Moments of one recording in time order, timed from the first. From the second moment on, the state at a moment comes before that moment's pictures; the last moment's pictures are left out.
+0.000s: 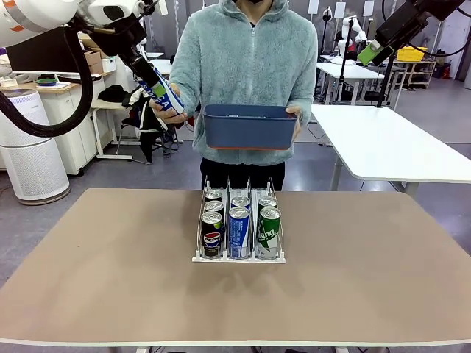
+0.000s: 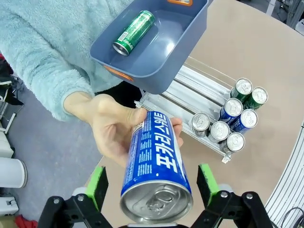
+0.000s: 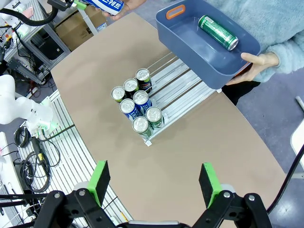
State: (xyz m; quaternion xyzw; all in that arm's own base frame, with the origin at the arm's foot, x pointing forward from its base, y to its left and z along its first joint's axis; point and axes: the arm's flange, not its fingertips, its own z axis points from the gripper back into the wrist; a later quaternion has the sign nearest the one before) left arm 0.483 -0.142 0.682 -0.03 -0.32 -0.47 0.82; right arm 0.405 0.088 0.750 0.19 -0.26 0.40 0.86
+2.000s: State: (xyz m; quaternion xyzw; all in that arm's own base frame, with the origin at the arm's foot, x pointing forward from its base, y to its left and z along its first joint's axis) left arm 0.480 -0.144 0.686 -0.04 -0.32 -0.44 0.84; right arm 0.405 0.088 0.750 0.19 -0.26 0.40 0.86
